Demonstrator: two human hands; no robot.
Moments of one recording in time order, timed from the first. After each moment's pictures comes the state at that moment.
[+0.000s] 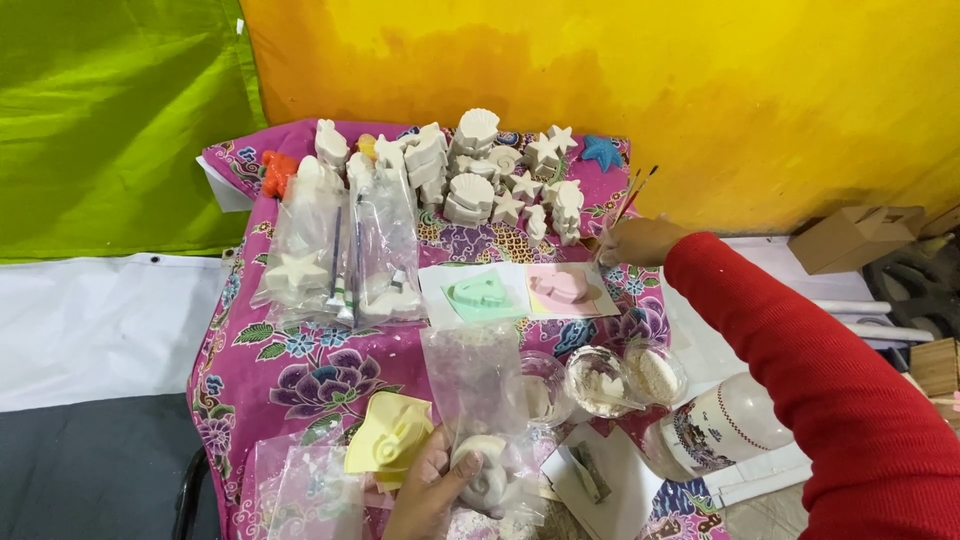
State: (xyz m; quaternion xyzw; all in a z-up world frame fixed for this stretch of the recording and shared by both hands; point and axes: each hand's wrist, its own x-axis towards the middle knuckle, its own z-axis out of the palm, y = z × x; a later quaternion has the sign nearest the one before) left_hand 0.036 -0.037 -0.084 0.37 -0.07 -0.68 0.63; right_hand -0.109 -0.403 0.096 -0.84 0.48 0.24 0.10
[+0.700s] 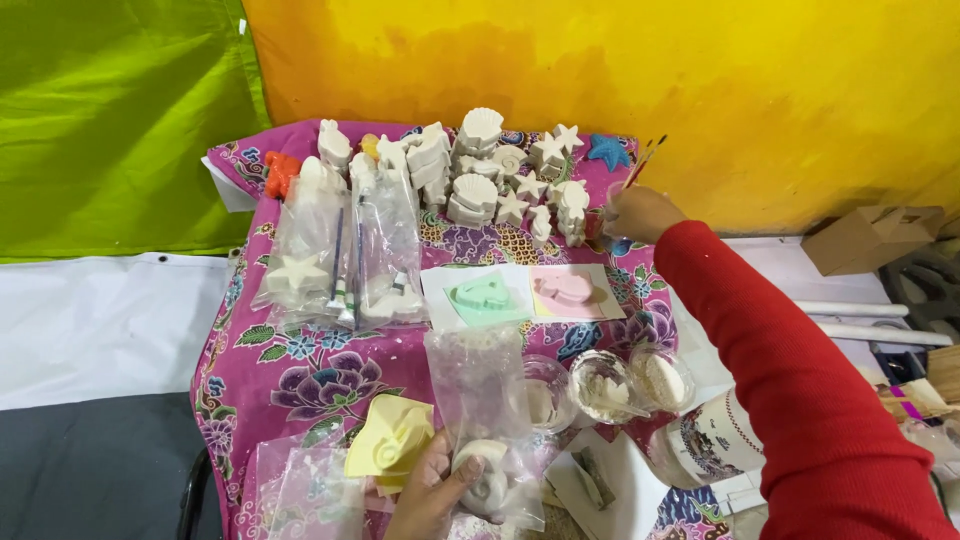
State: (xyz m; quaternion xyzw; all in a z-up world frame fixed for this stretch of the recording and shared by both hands) left_hand 0.035 -0.040 -0.091 0.36 -0.04 -0.69 0.63; right_hand -0.095 -0.439 0.085 -0.85 0.52 0.08 0.09
